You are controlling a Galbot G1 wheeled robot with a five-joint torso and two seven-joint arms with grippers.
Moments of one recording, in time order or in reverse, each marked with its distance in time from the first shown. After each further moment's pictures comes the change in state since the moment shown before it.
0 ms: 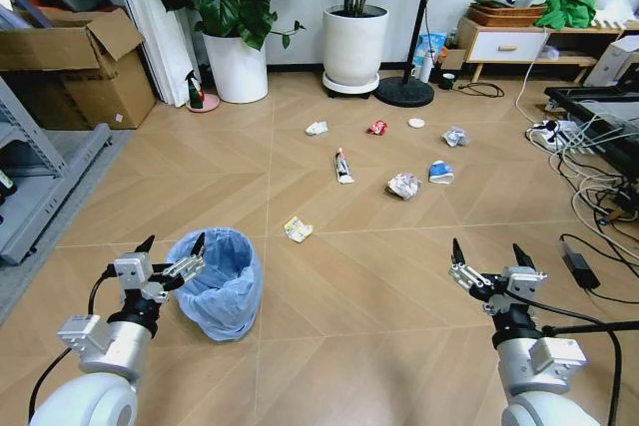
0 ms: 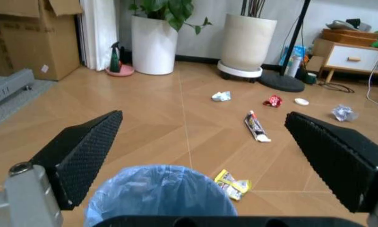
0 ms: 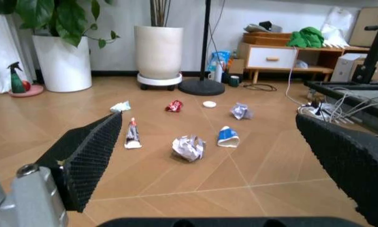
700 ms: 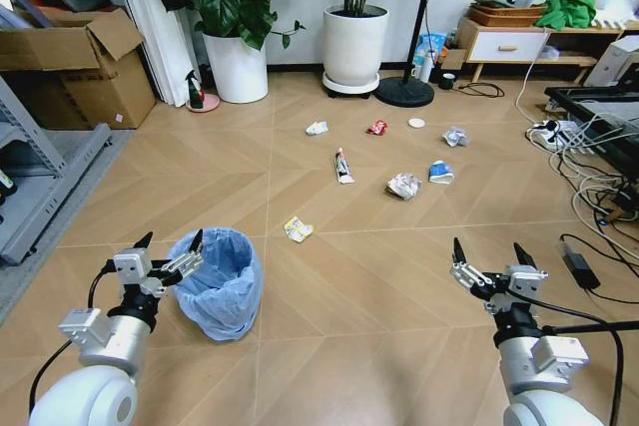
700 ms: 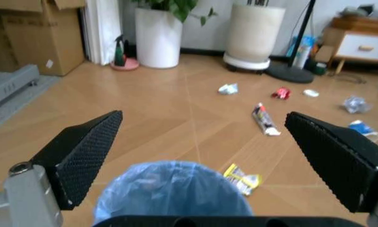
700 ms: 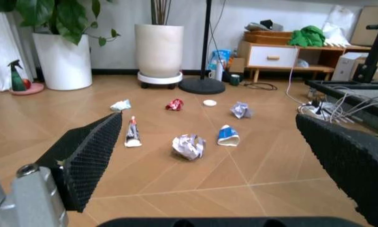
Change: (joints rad) left arm -0.062 0.045 0.014 0.058 -0.006 0.043 -0.033; right arm -0.001 -0.014 0.004 0.000 0.009 -0.009 0.003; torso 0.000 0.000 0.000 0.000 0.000
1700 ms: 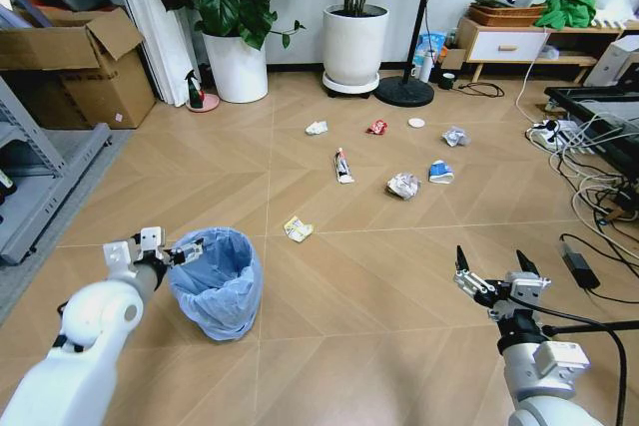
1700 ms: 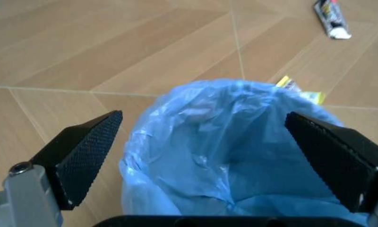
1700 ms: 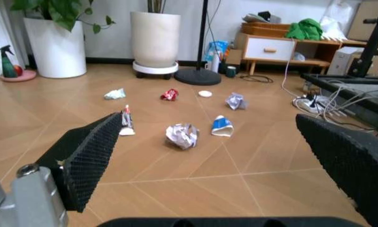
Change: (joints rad) left arm -0.432 0.229 0.167 0.407 -0.272 0.448 -0.185; right arm -0.023 -0.025 0.013 -0.022 0.006 0.007 0.013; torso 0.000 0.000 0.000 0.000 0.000
